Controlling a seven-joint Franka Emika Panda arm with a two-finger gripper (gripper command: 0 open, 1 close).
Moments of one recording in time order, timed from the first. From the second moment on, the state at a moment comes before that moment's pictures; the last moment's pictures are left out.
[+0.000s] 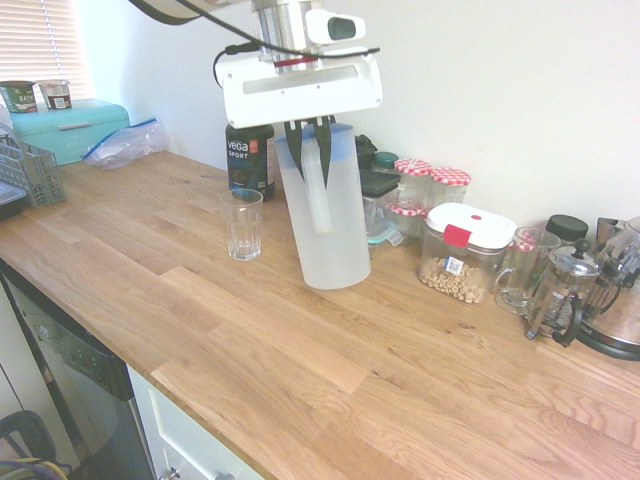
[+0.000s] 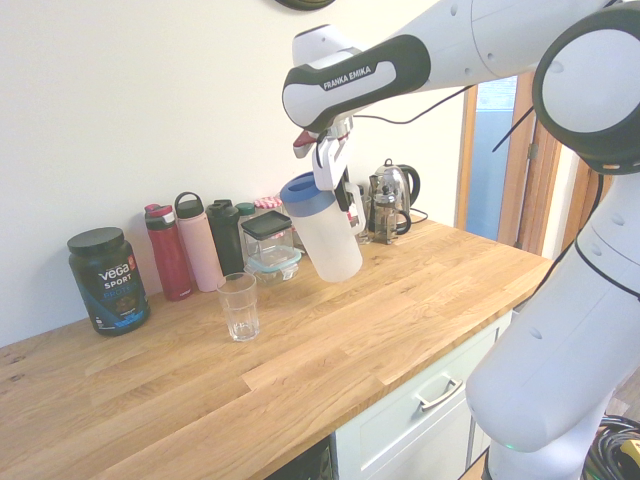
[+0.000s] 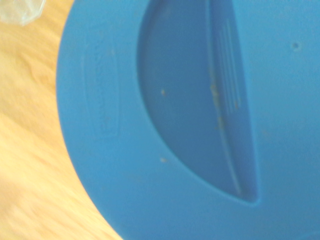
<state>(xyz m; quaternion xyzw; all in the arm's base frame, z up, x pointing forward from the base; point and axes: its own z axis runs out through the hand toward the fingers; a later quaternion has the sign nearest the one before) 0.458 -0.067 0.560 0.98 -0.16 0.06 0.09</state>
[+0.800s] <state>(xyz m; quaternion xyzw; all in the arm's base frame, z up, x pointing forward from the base) 0.448 -0.143 0.516 0.88 -0.46 0.13 -0.02</state>
